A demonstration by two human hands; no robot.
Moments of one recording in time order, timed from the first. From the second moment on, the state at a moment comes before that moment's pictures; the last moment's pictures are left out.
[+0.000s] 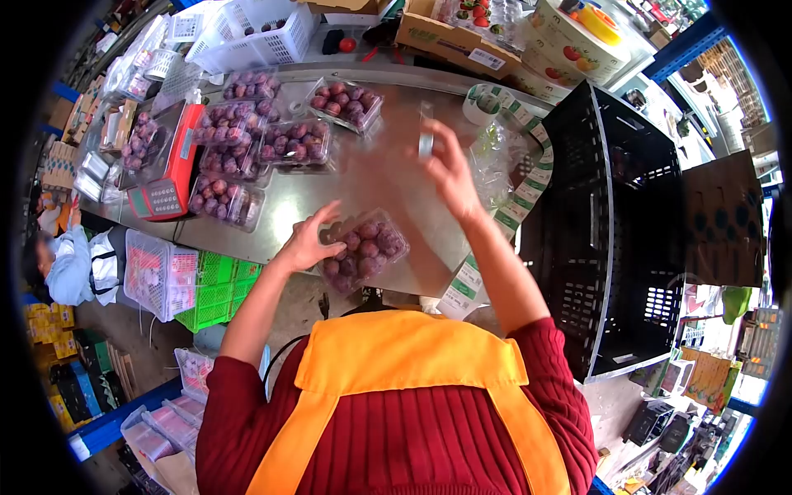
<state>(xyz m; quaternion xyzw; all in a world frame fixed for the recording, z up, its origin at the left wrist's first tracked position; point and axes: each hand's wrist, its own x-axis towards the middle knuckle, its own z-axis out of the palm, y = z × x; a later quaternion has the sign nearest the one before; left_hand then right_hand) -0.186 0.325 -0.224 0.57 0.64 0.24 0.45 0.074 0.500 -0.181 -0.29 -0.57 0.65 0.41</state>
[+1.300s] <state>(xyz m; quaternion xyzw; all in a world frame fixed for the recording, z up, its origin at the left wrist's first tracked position) -0.134 0.305 -0.213 0.59 0.68 0.32 0.29 0.070 0.398 -0.299 -0.30 -0.51 0.71 0.38</state>
